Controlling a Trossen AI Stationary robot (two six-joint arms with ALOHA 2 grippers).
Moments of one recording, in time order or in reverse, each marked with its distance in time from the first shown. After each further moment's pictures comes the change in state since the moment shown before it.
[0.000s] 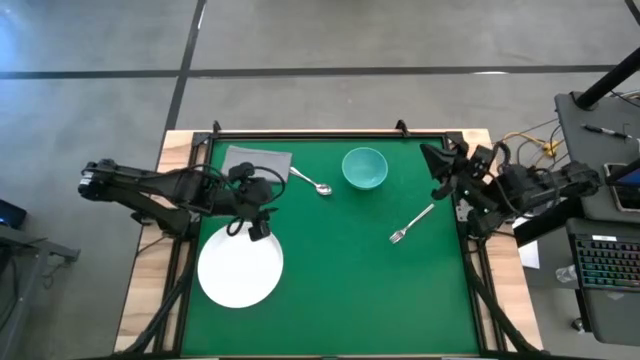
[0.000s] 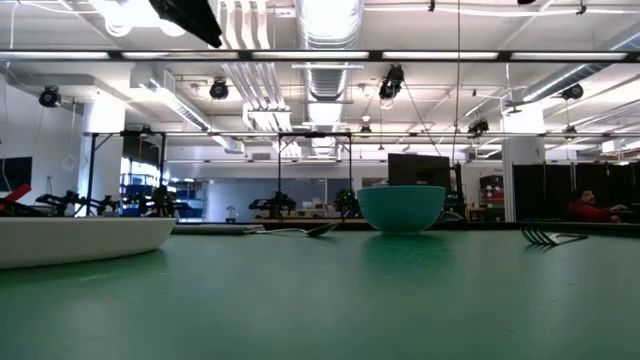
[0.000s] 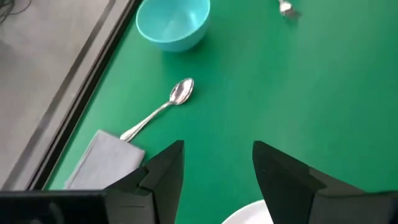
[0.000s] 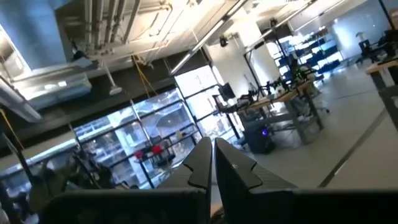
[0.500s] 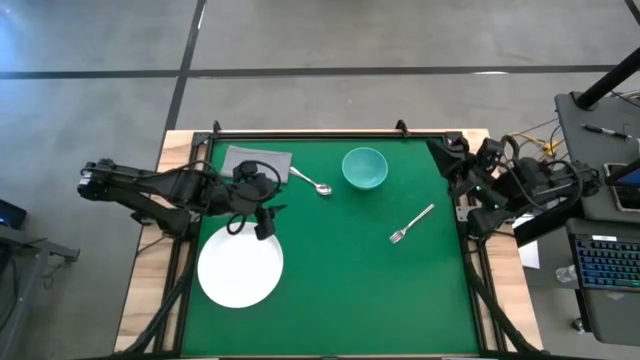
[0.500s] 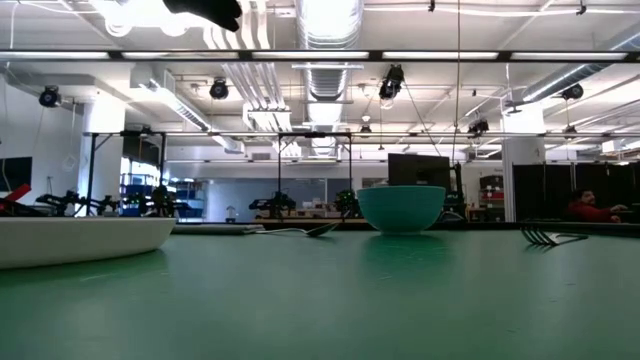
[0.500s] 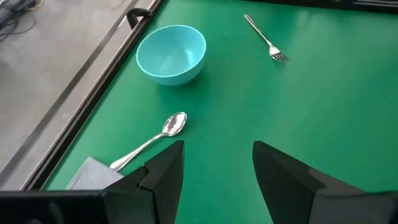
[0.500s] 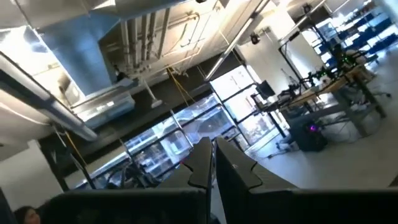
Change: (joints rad) left arm -0.001 -0.005 0.001 0.132 -0.023 0.001; right arm -0.006 0.005 0.067 -0.033 -0.138 0.133
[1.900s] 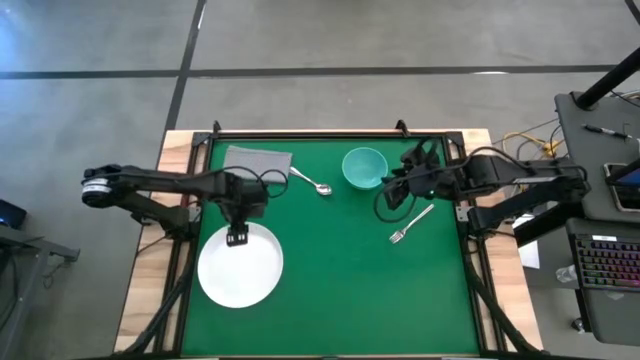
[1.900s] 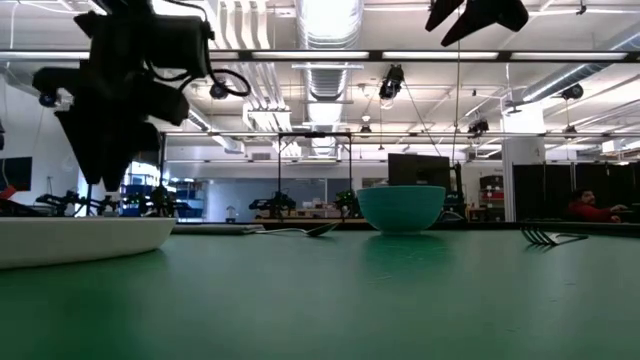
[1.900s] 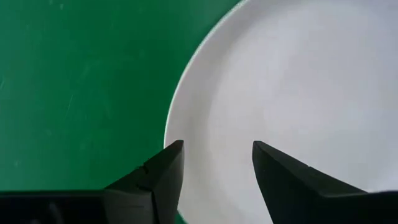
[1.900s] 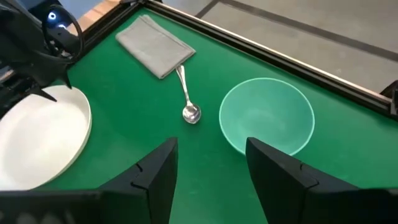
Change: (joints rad) left arm 0.322 0.051 -0.475 -0.186 0.603 0.265; right arm -0.183 0.474 0.559 -1.494 -0.177 0.613
